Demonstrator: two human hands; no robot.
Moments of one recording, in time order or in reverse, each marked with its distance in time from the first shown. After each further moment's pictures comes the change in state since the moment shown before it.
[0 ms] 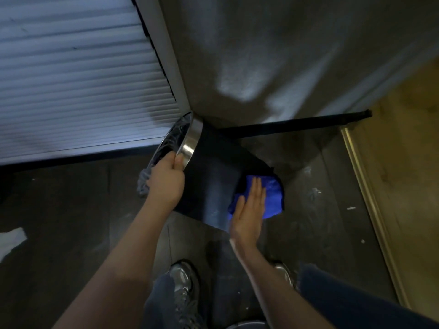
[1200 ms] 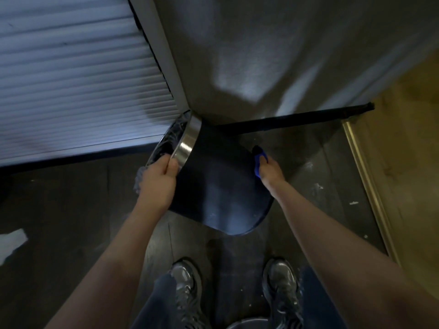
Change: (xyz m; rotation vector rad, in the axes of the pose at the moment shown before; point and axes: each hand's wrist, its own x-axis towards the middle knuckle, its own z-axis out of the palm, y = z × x) left_hand 0.002 -0.021 -0.005 -0.008 0.004 0.091; right_hand 0.130 0.020 -0.017 0.051 -0.346 0.386
